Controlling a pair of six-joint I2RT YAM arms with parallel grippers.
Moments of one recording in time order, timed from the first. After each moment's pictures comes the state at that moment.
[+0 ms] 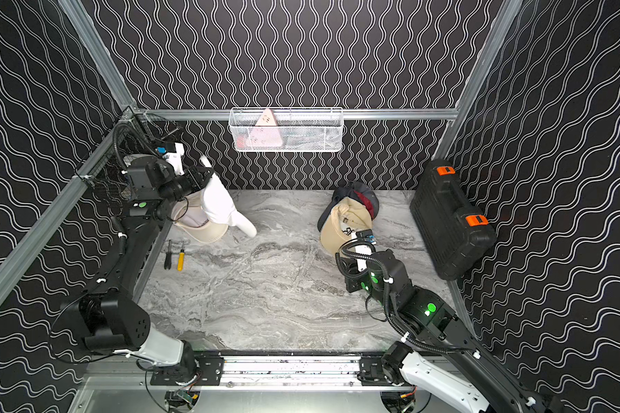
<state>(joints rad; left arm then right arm) 0.17 1.54 1.51 -0.20 0.58 -0.50 0.77 0.74 0.94 -0.68 0.28 0.30</state>
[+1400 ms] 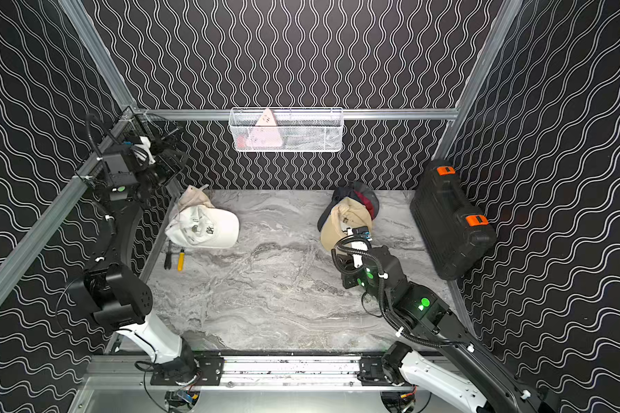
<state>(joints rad) 0.29 1.72 1.79 -0.36 0.50 -0.57 0.77 0.78 0.95 -0.65 0.28 0.29</state>
